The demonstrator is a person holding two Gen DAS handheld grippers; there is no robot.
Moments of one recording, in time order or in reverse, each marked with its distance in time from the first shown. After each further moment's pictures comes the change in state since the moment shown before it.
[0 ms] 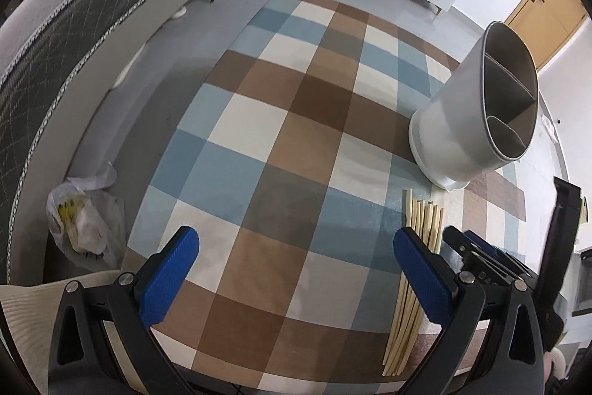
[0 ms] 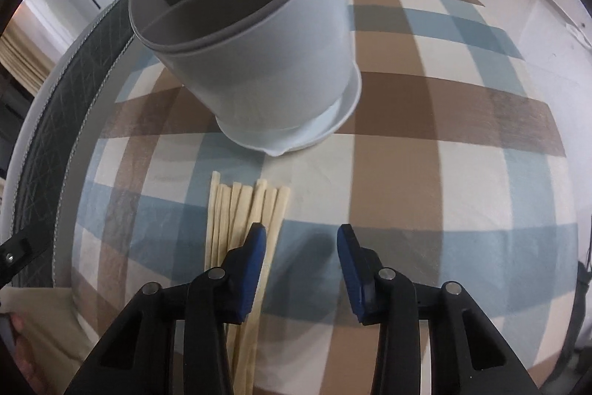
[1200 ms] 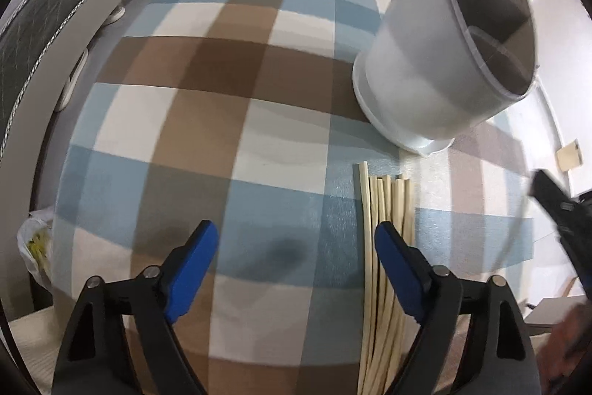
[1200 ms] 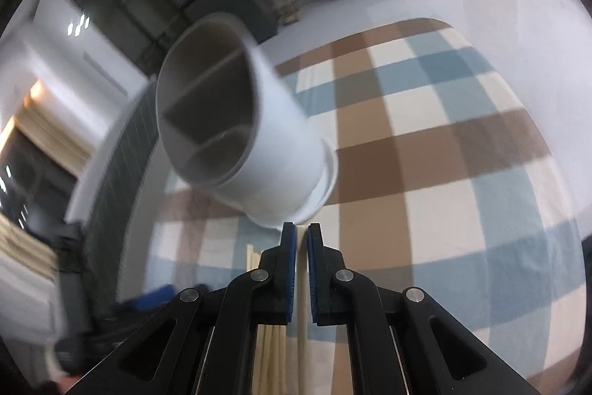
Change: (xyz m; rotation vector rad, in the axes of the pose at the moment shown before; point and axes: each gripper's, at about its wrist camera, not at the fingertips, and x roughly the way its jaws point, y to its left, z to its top) left arm 0.065 -0.067 0.007 0.178 0.127 -0.054; right arm -0.072 -0.077 -0.006 0.230 -0.248 0.237
